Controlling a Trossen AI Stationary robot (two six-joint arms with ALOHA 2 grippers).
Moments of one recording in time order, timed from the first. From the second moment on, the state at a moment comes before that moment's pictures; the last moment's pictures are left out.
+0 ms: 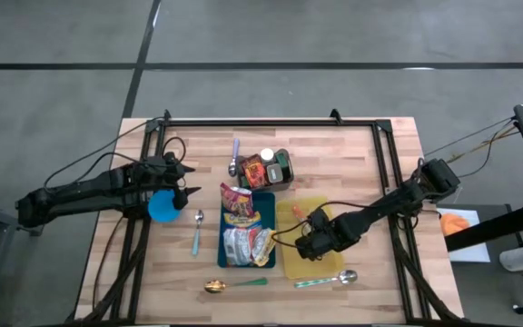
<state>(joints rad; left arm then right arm) 0.33 0.45 0.29 -0.47 -0.05 0.02 0.44 1.72 0.99 -0.67 0.24 1.56</state>
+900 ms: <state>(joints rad) 0.33 0.45 0.29 -0.47 -0.05 0.02 0.41 1.53 1.00 -0.70 0.43 1.30</state>
